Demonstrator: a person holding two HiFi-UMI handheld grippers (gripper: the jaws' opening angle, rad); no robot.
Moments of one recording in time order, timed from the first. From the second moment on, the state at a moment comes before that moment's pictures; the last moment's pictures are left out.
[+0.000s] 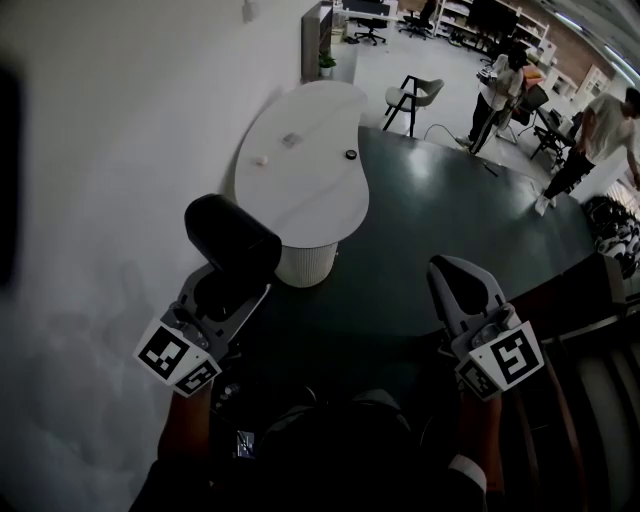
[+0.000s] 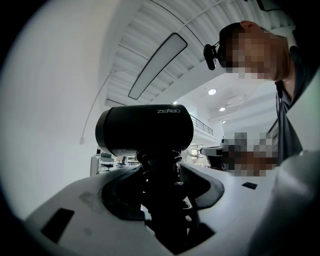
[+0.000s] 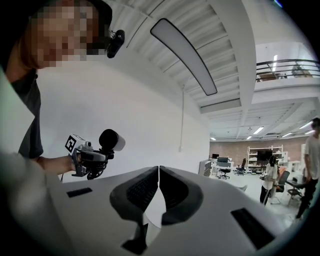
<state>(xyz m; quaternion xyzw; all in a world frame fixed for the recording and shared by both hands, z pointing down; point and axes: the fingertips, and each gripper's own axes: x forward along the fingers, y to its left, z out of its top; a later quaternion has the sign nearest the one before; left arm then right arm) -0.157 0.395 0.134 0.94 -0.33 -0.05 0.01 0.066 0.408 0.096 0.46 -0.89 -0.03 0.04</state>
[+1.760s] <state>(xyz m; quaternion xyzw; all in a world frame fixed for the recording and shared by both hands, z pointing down) -0.121 0.234 0.148 0.93 -0.37 -0.03 0.03 0.109 0.225 0.104 0.44 -0.90 0.00 0.05</state>
